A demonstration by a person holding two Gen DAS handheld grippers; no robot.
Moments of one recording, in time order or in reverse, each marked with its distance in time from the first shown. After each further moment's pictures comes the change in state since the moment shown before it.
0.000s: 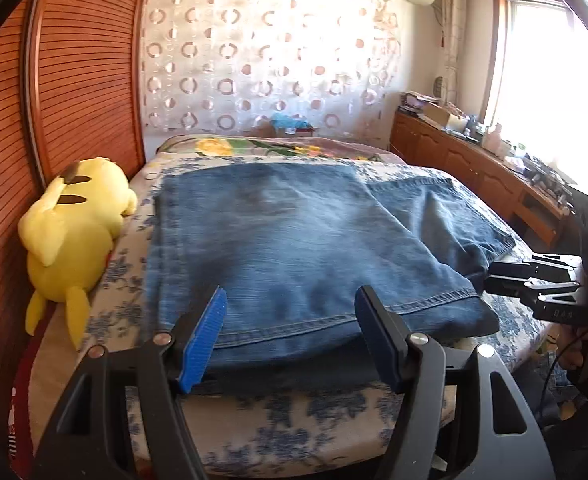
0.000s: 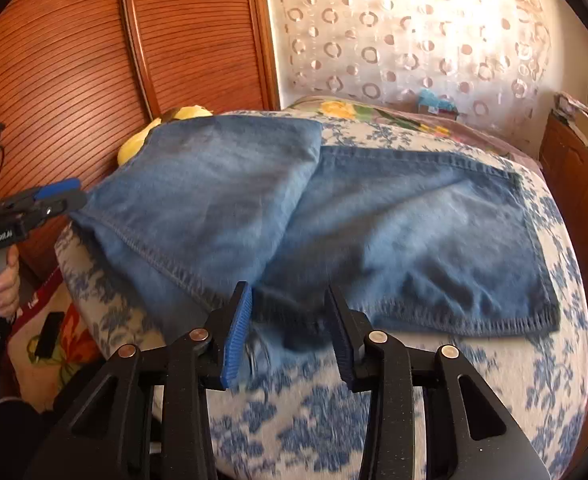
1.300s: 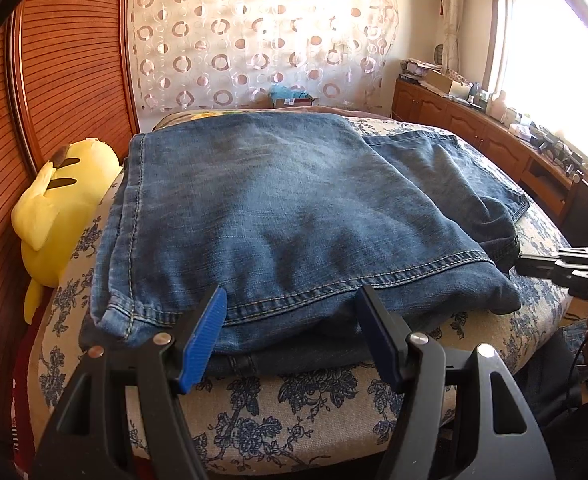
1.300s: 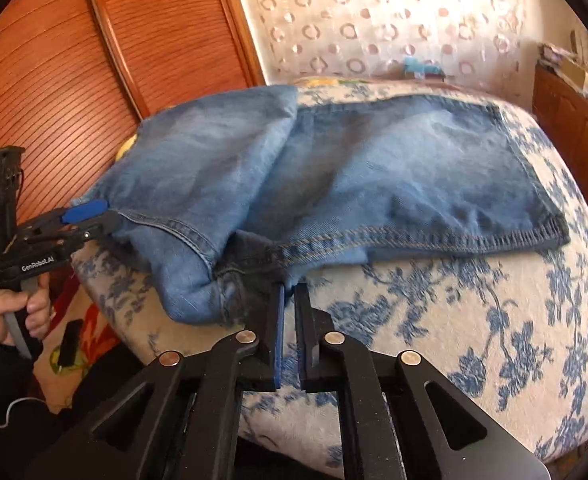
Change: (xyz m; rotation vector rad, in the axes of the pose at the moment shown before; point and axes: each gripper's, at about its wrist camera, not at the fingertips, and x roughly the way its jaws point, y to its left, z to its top) left arm 0.028 -0.024 -0.024 0.037 0.095 0.039; right arm -0.008 -0.021 -0.034 0.161 0.042 0.066
